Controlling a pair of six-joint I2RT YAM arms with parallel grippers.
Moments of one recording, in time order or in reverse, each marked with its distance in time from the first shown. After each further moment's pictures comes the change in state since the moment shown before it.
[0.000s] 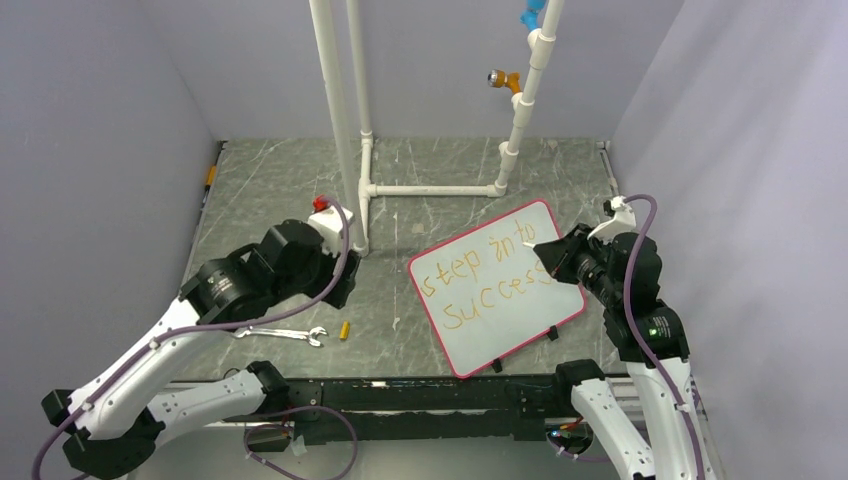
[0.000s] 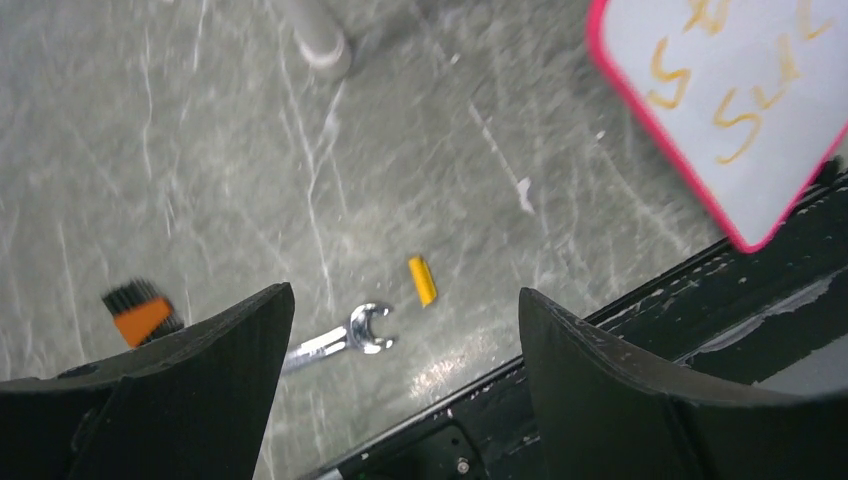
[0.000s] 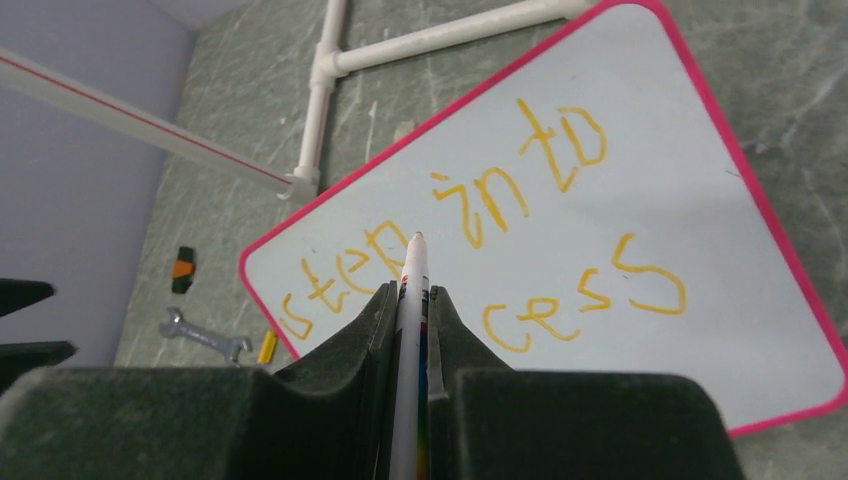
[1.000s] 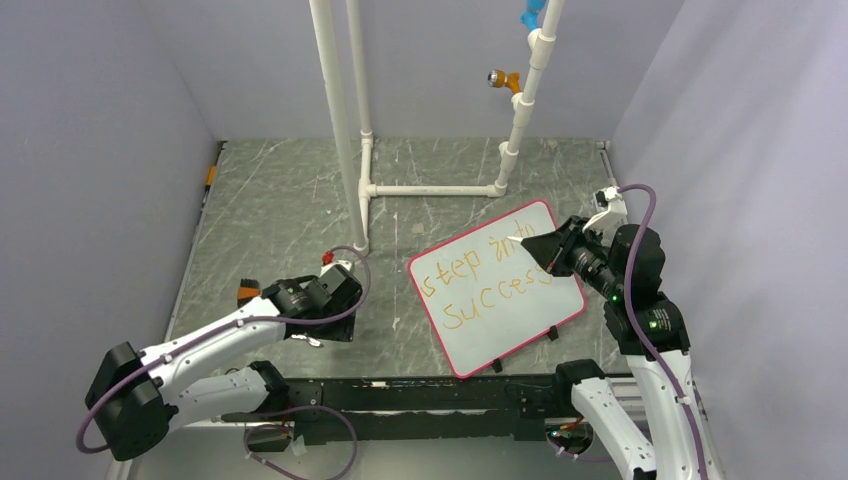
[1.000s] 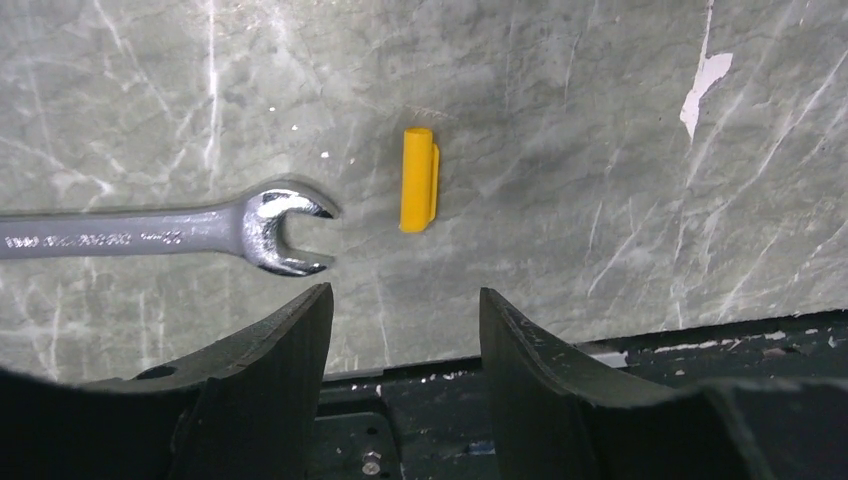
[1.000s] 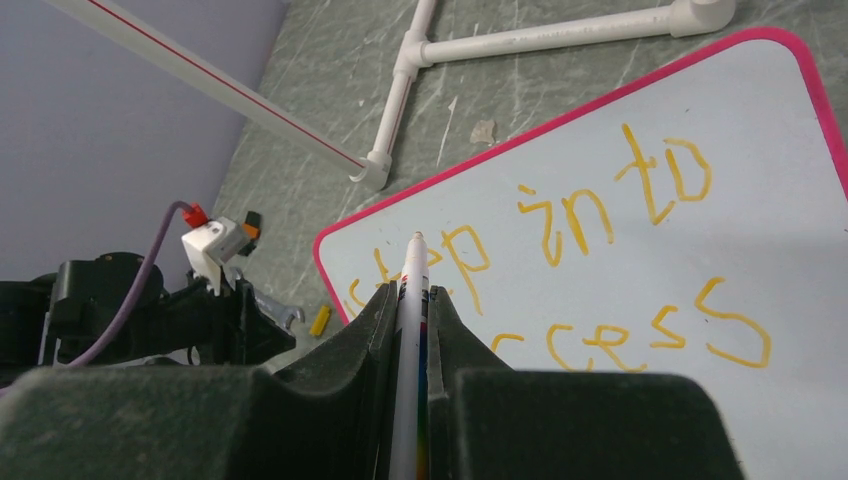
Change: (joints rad) left arm 0.000 0.100 -0.542 0.126 -0.018 -0.492; right arm 0.000 0.042 0.034 0.078 -0.193 -0.003
